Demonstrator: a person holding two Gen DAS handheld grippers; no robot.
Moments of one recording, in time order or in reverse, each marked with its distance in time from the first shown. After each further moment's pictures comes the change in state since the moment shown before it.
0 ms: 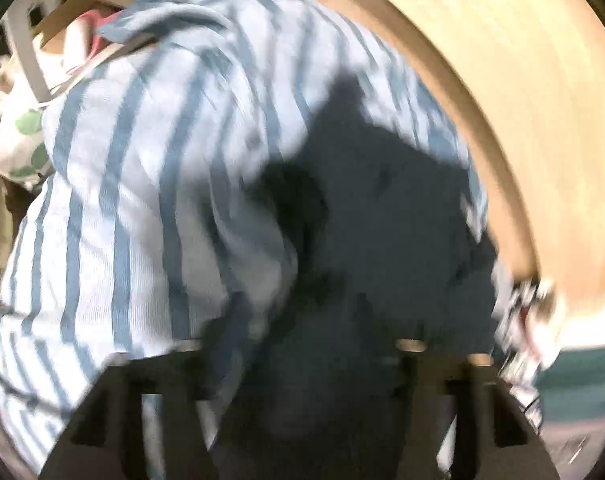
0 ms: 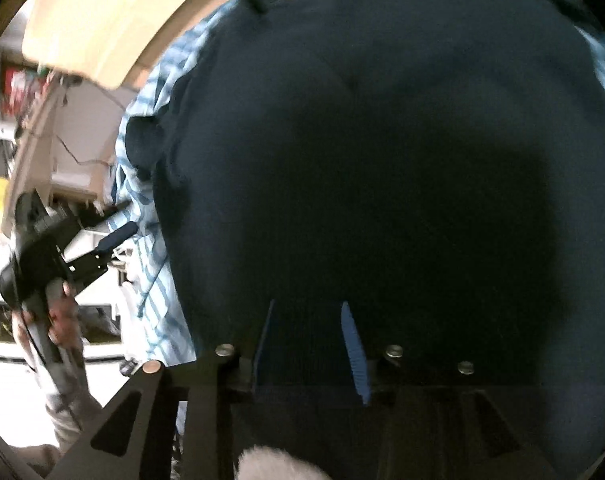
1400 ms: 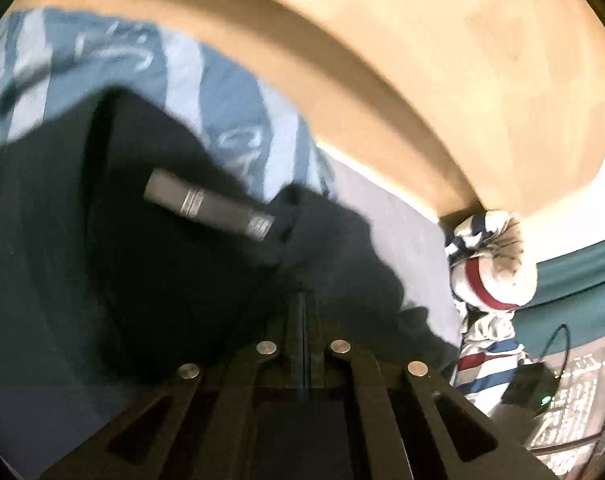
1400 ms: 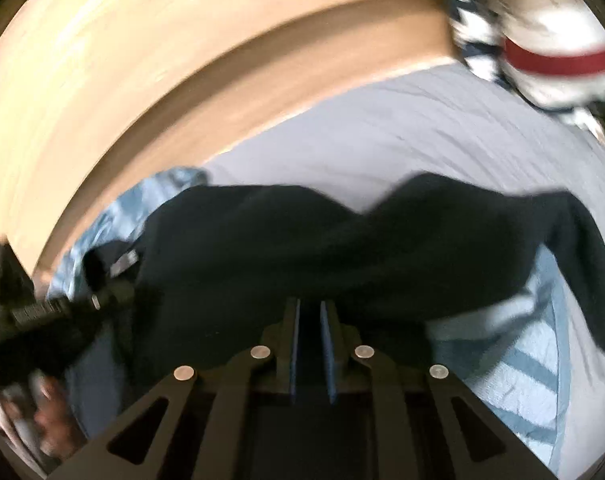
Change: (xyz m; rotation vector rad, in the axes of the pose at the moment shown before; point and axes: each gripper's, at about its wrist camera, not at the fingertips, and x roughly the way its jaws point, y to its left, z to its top) left arm 0.262 -0.345 -0.031 0.412 0.189 -0.233; right arm -0.093 -0.150 0.157 0.136 -0.437 -0.235
